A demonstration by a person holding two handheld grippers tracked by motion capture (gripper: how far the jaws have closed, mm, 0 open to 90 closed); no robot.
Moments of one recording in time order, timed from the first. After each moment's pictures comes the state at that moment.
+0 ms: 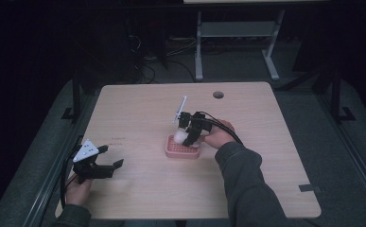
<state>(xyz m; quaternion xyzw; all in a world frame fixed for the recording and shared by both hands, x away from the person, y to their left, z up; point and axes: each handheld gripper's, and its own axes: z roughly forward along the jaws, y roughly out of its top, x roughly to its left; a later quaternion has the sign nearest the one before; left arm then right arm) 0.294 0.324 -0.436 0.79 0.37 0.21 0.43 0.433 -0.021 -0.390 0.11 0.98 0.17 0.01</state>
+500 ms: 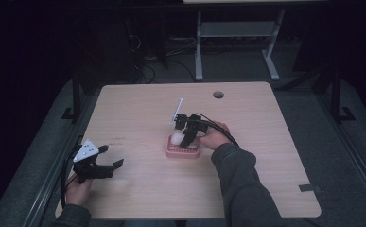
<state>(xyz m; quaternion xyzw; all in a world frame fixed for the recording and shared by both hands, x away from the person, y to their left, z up) 0.295 0.324 -0.436 0.79 0.37 0.21 0.43 0.440 -0.010 -0.408 0.12 0.98 0.17 0.01</state>
